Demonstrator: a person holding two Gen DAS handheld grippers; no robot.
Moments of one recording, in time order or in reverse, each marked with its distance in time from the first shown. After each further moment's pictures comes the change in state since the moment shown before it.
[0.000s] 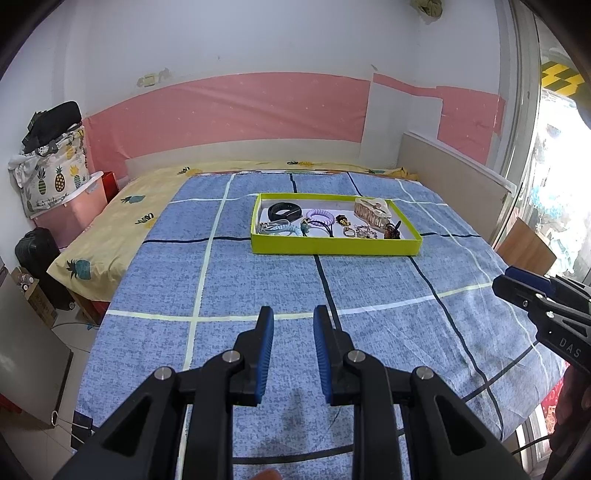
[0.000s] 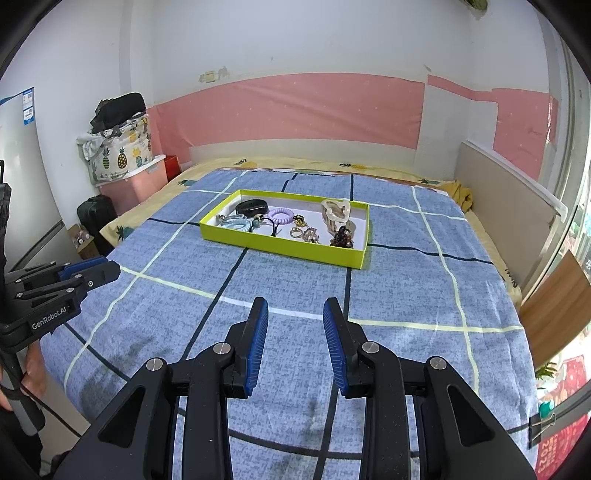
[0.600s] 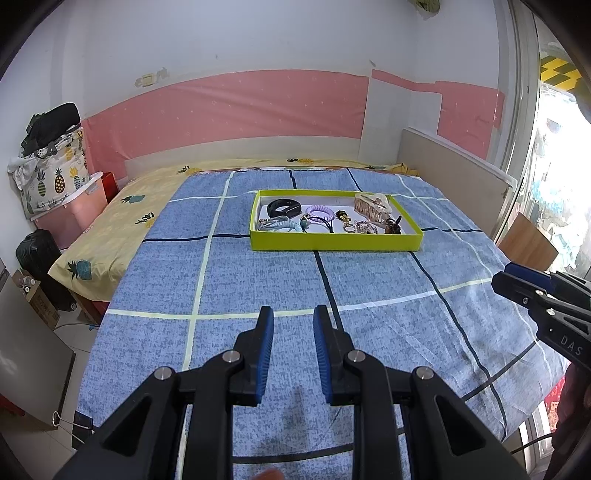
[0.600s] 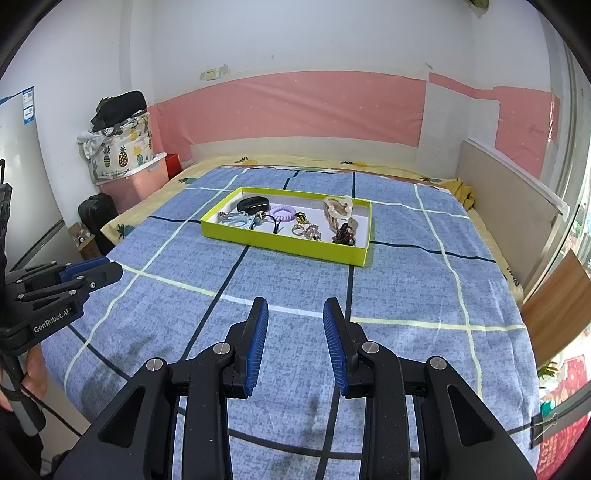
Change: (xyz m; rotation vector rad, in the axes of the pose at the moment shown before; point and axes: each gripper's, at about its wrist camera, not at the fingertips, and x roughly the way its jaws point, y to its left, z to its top) left arm 0.004 -0.003 -0.001 0.012 0.009 0.006; right arm 0.005 0.002 -0.004 -0.001 0.008 0.007
